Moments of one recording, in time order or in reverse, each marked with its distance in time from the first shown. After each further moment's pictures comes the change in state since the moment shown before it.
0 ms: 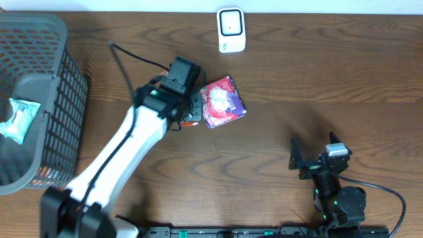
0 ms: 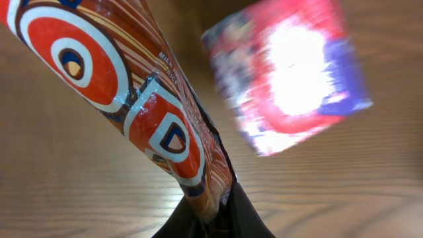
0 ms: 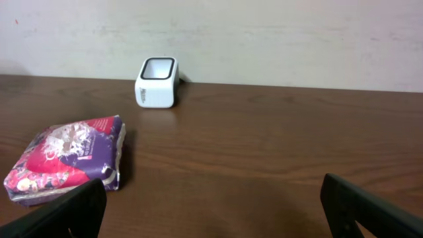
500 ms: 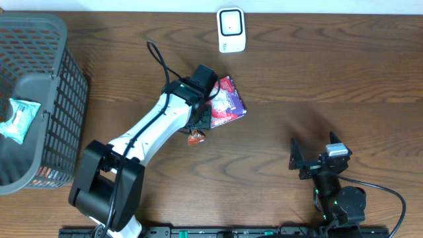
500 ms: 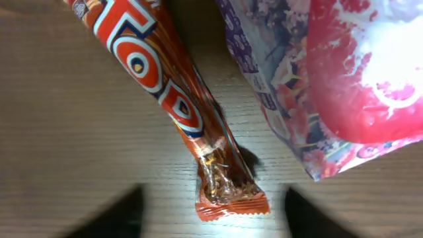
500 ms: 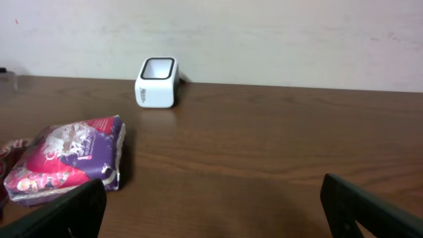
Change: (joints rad) left arm -0.048 0.228 0.000 0.013 -0.035 0.004; right arm 0.000 0.000 0.000 0.000 0.000 0.000
